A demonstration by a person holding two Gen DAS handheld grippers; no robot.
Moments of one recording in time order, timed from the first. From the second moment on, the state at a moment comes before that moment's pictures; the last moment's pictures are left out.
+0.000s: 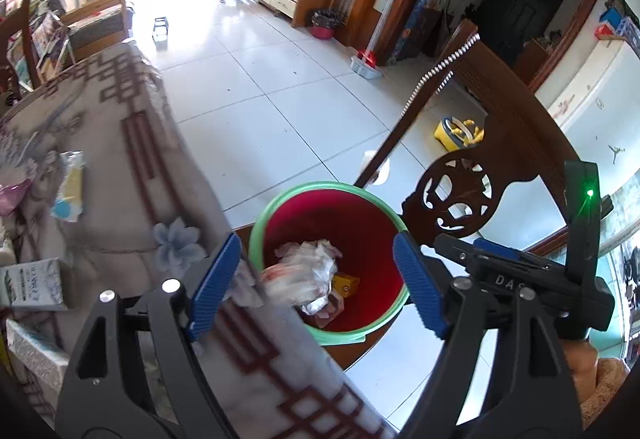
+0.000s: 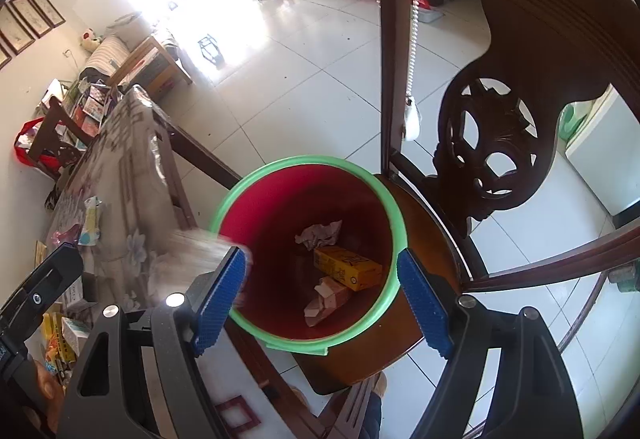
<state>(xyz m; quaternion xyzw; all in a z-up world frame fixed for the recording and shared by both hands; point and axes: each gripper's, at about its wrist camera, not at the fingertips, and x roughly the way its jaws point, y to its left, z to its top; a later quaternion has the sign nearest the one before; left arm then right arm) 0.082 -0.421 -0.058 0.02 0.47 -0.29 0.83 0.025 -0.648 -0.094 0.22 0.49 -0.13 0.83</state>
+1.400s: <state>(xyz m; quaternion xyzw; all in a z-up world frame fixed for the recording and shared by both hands) -0.033 0.007 -0.057 0.00 0.47 -0.07 0.88 -0.049 -0.173 -0.161 -0.01 0.67 0.27 0.69</state>
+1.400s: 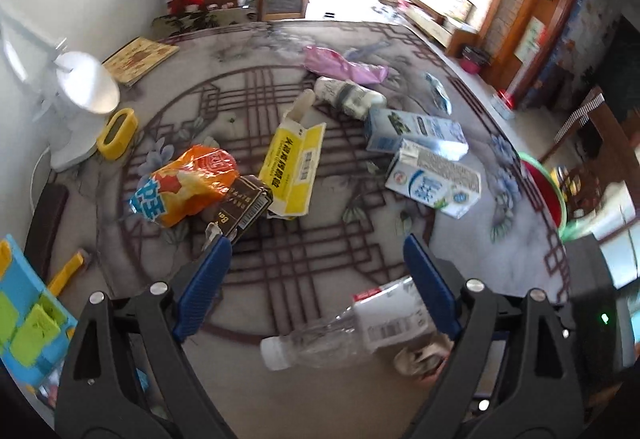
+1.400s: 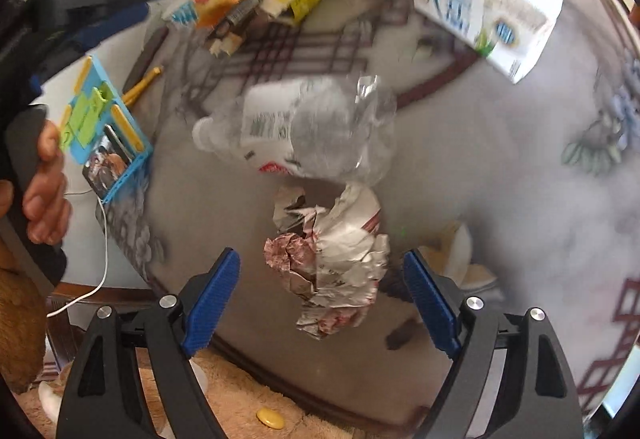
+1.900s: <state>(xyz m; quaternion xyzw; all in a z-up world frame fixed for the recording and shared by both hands) -0.043 -0.020 -0.091 0.07 0.50 -0.17 0.85 -0.055 -0.196 -0.145 0.01 0.64 0.17 0.75</state>
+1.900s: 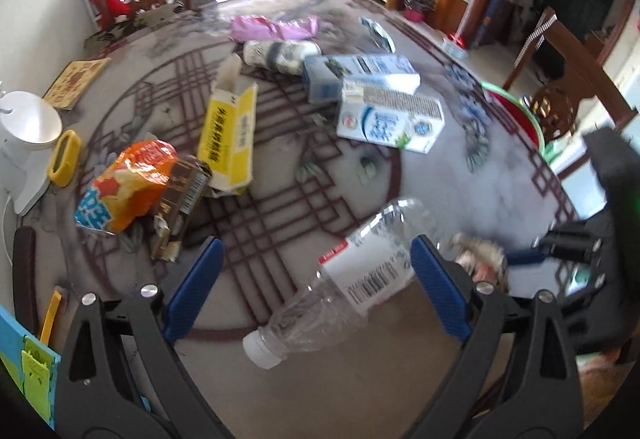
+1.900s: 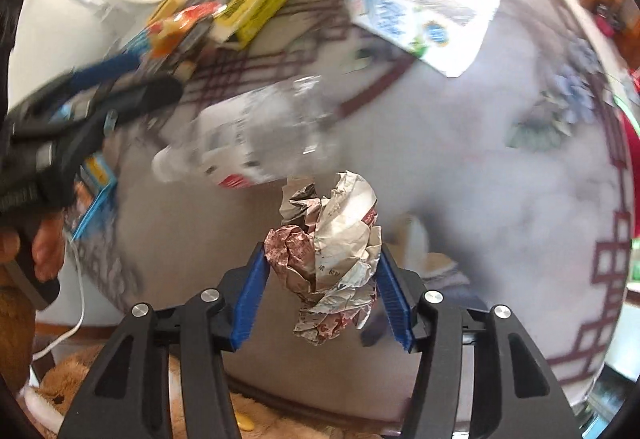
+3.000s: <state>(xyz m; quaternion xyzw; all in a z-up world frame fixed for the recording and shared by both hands) -0.013 -0.030 -0.136 -0.06 0.56 -0.12 0.82 -0.057 -0.230 -0.132 0.02 0.62 0.10 0.78</state>
